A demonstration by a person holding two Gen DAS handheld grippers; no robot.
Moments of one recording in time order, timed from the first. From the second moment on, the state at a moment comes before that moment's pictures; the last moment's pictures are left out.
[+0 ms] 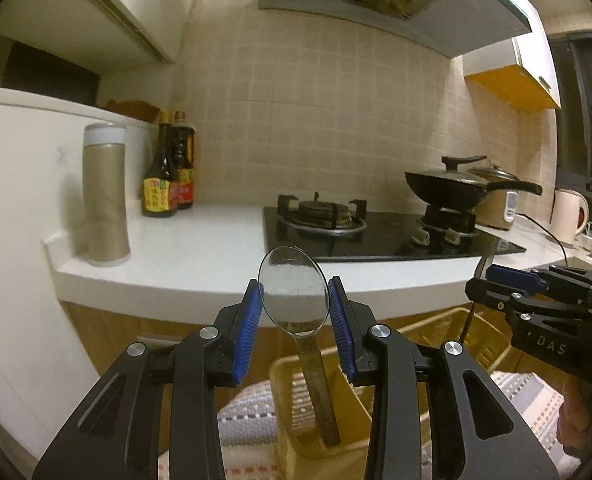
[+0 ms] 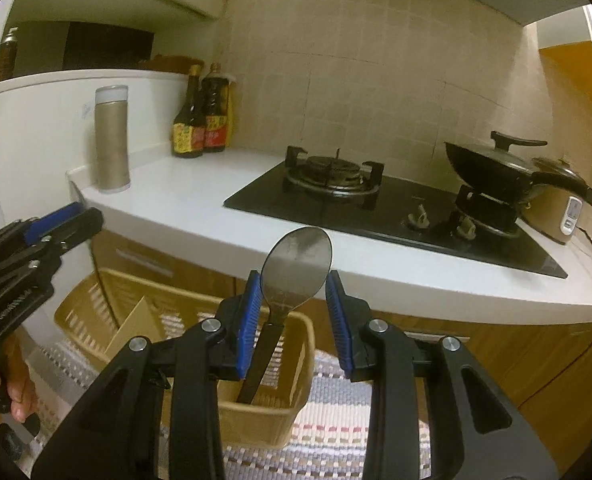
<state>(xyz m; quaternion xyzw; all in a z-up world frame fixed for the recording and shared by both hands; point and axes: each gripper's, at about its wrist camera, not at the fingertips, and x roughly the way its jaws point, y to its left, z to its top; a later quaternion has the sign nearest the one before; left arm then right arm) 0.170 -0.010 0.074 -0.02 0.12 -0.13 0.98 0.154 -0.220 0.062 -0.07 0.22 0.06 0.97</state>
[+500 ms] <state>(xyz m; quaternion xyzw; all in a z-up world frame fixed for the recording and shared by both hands) 0.118 0.009 0.095 -0.05 0.19 -0.17 0.97 0.104 -0.242 0.069 -0.01 0.29 0.11 0.95</state>
